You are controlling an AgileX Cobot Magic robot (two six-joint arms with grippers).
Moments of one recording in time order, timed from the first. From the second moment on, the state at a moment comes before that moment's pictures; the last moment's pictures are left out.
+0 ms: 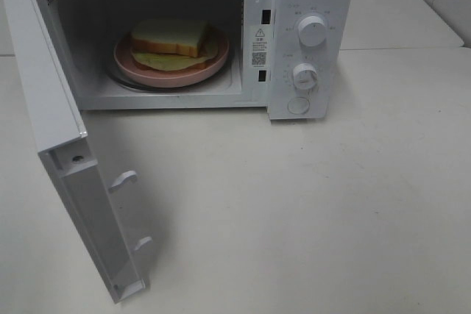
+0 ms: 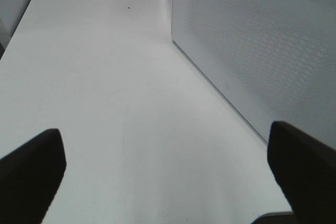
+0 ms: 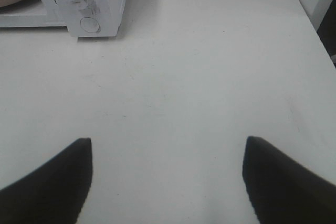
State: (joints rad) left arm 0.00 0.00 -0.50 -0.08 1.05 0.05; right arm 0.07 0.00 -0.51 -0.03 1.04 0.08
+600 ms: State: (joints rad) left arm 0.00 0.00 -0.50 -0.08 1.05 0.05; right arm 0.07 0.00 -0.51 -0.03 1.04 0.08
